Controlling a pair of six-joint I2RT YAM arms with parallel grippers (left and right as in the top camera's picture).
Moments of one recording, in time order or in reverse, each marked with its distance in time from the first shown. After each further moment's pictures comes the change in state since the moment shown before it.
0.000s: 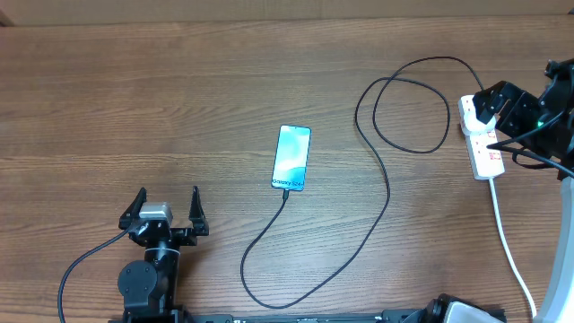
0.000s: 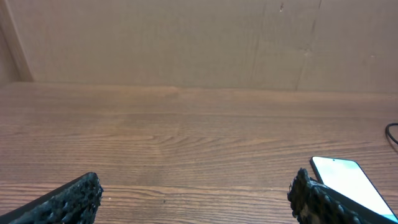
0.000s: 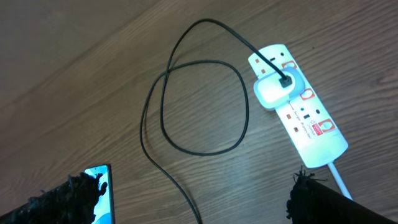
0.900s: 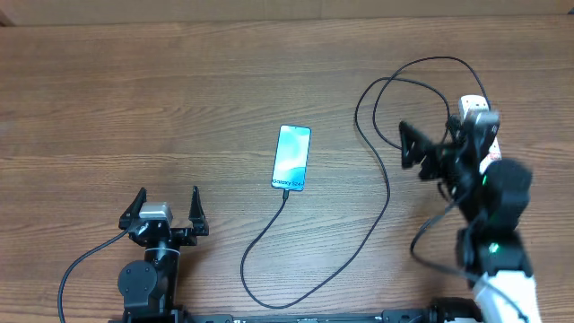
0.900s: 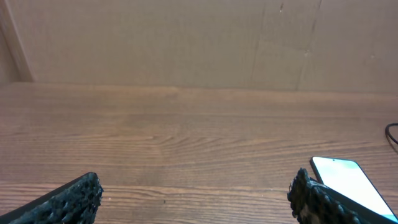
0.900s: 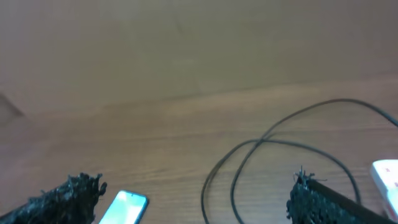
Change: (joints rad) left arm 0.000 0.000 0.000 0.001 0.000 0.000; right arm 0.330 -0.516 -0.963 1.158 -0.003 0.000
